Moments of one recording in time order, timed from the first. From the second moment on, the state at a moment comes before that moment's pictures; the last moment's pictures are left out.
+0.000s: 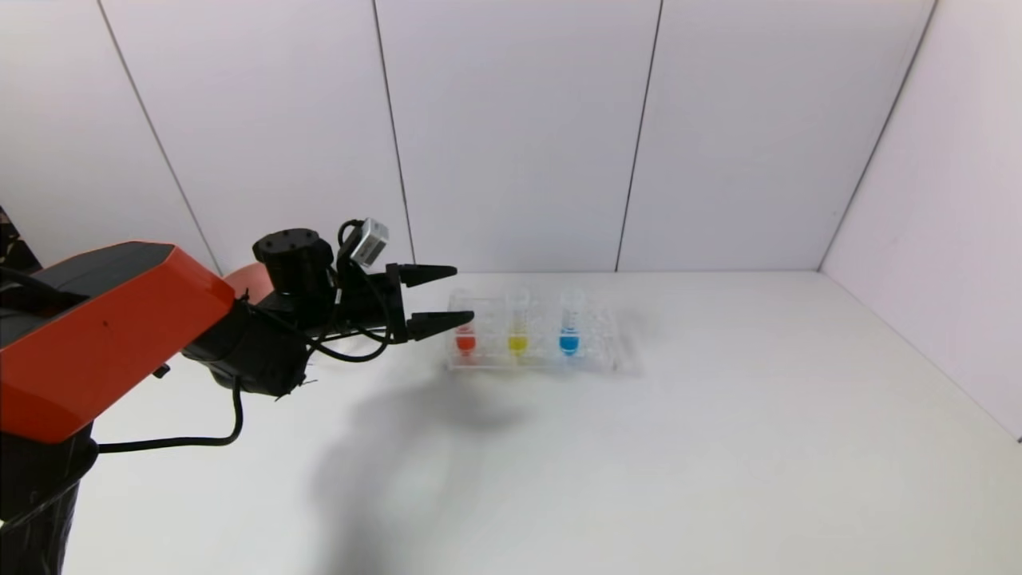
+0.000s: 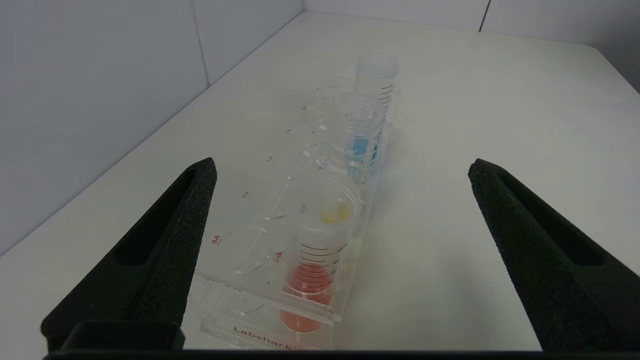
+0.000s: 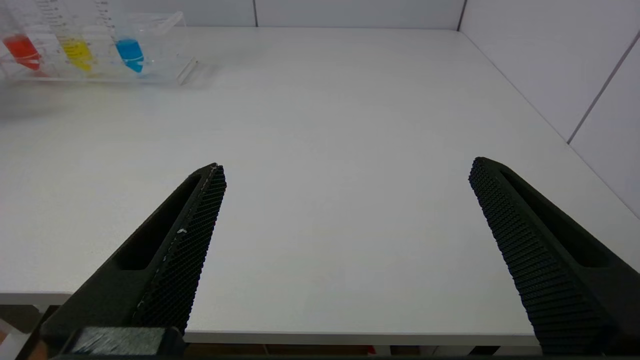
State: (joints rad) left arm -0.19 2.27 -1.16 -1.18 -1.11 -0.01; right arm 0.00 0.00 0.00 0.01 0.00 0.00
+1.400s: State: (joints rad) left arm -0.22 2.36 -1.25 -1.09 -1.11 -0.01; right arm 0.00 0.00 0.00 0.01 0.00 0.00
